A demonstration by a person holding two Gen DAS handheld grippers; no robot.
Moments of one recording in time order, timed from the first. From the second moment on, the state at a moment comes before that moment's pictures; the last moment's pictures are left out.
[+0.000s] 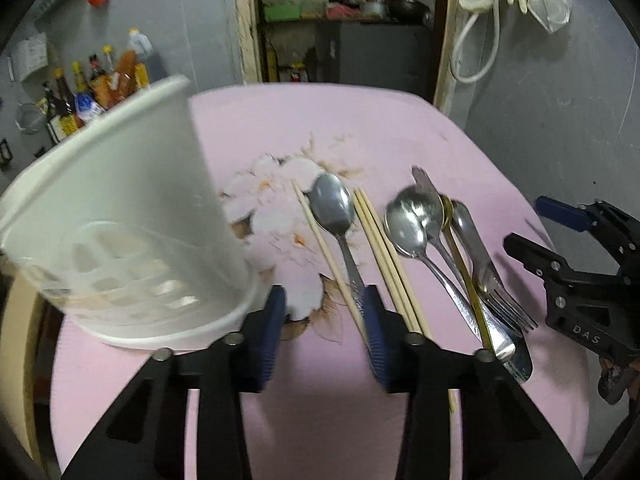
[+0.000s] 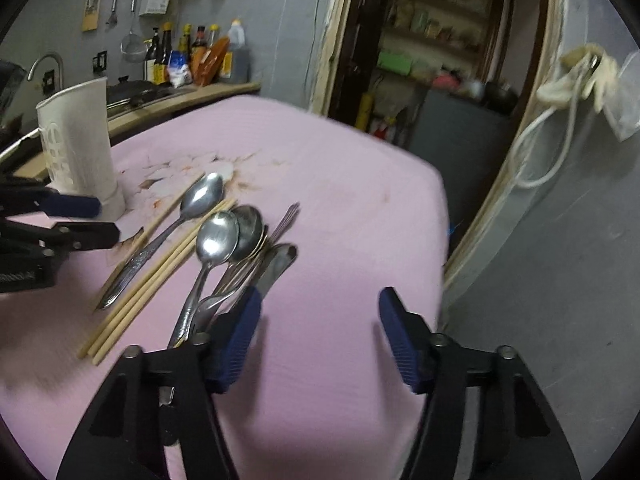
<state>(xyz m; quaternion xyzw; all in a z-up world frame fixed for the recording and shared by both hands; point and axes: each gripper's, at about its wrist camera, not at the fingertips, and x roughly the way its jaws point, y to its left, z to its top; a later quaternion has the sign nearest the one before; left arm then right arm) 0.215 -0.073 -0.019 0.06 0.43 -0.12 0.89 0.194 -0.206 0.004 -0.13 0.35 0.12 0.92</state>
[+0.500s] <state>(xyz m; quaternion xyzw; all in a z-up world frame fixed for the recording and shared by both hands) 0.241 -0.060 -0.032 0.03 0.46 -0.14 0.87 0.221 -0.184 -0.009 -0.13 0.40 0.16 0.89</state>
